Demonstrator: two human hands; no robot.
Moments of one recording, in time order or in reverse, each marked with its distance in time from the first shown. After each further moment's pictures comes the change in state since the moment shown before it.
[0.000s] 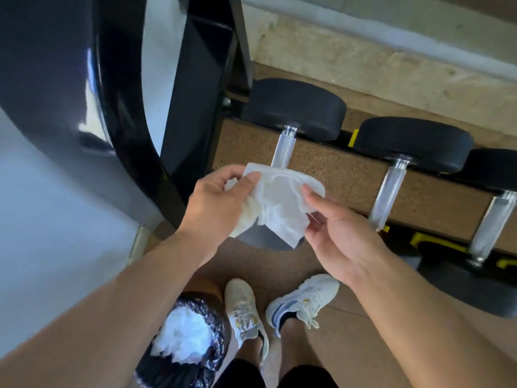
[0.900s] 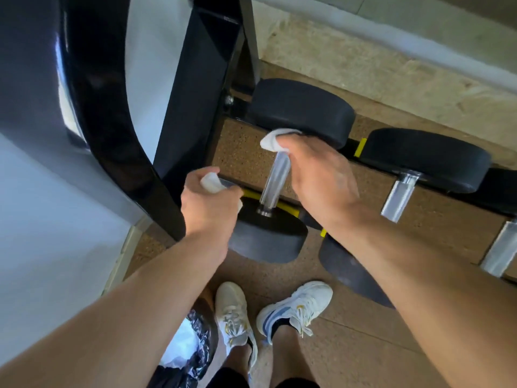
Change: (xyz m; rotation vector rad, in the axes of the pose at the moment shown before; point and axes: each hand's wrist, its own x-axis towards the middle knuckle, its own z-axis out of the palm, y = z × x) left_hand 0.026 -0.015 0.024 -0.089 0.474 -0.184; right_hand 0.087 -0.037 0.018 -1.593 0.053 -1.319
